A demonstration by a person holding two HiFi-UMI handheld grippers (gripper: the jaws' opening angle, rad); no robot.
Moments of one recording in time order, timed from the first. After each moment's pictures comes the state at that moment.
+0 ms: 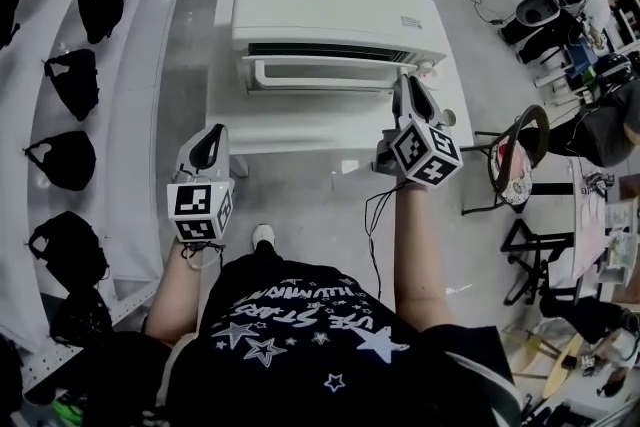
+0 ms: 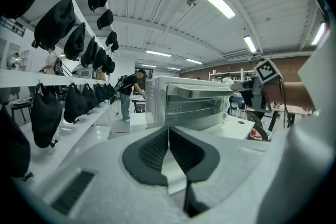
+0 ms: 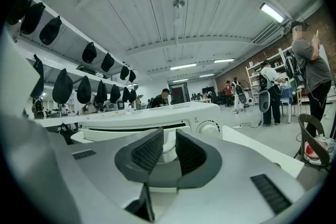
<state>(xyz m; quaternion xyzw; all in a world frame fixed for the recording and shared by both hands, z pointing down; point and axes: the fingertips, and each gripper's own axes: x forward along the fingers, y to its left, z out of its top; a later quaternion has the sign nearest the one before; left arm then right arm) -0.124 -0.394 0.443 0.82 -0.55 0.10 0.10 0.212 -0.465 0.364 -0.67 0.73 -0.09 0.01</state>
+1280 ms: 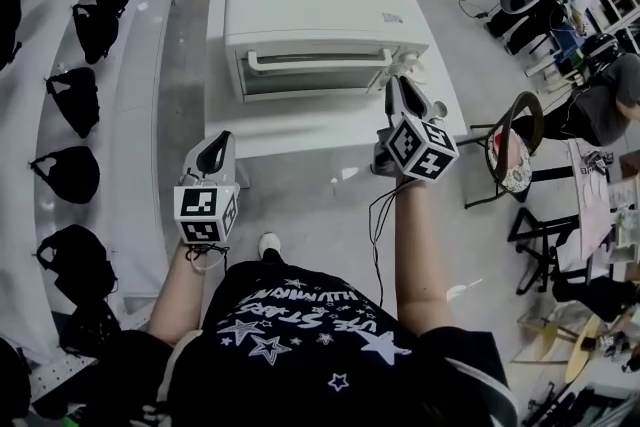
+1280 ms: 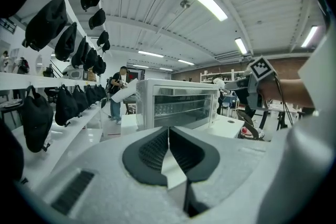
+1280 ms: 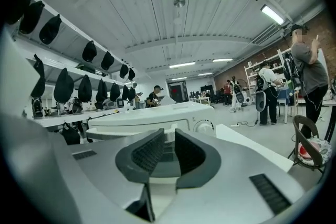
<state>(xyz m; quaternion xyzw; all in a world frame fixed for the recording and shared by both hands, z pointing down) -0.105 -0.378 0.435 0.85 -0.51 0.10 0.09 0.213 -0.435 0.355 -0.68 0.73 -0.10 0.00</state>
